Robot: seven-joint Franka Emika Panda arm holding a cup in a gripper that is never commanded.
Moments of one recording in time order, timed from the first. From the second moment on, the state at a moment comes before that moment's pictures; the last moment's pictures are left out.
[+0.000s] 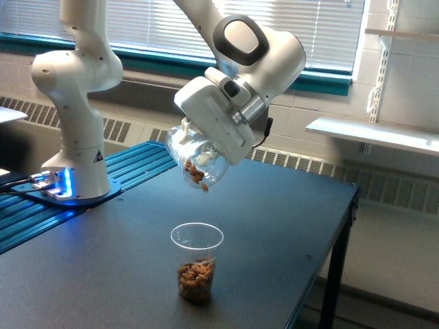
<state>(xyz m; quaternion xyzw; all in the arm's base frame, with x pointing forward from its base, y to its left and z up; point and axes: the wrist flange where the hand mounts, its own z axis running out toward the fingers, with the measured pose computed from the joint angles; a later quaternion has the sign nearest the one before) 0.495 -0.121 0.328 0.73 -0.56 -0.02 0.39</state>
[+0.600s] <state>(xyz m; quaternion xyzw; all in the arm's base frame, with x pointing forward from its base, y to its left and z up) 0.500 -0.122 0.326 0.72 -0.56 -0.04 0.40</state>
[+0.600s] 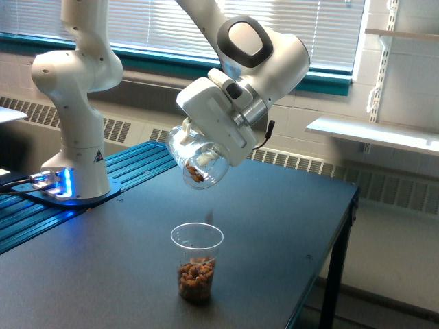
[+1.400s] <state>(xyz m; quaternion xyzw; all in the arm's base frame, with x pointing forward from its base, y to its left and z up) 0.509 -0.122 0.327 0.72 -0.56 -0.05 0.41</state>
